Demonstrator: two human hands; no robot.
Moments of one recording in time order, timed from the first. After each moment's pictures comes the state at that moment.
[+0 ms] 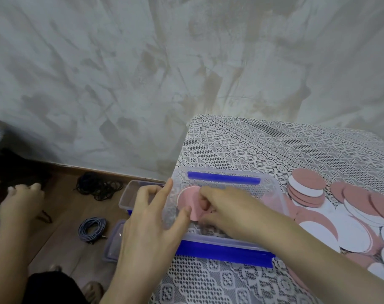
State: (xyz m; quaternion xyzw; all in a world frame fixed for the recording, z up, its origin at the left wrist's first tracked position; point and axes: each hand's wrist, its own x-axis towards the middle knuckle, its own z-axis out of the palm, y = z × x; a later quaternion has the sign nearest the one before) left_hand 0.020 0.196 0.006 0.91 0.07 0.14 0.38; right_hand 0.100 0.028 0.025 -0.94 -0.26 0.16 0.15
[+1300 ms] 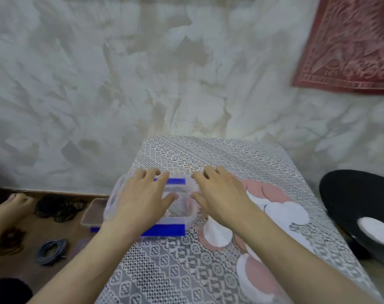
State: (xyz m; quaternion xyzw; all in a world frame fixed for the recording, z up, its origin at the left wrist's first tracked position) left_hand 0.046 0.104 0.055 0.98 -0.13 0.15 0.03; right_hand 0.034 -0.092 0.079 -0.97 -0.20 -0.13 0.00
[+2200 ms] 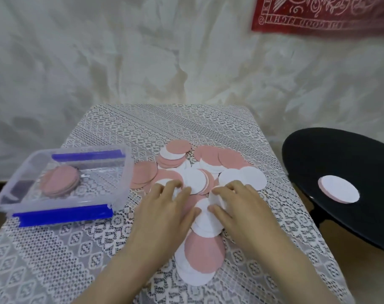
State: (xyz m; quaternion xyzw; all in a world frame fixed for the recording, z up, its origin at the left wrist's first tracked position) left_hand -0.001 -0.054 -0.034 0.96 -0.21 0.13 0.09; right_hand -0.031 -0.246 -0.010 -0.98 -0.05 -0.06 0.18
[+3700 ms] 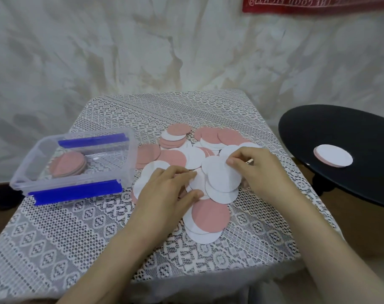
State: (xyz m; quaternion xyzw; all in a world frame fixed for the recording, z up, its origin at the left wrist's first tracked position) left_hand -0.023 -0.038 -0.025 0.94 -0.24 0.07 0.25; right_hand -0.028 -0.270 -0.005 -0.89 0.05 -0.09 0.45
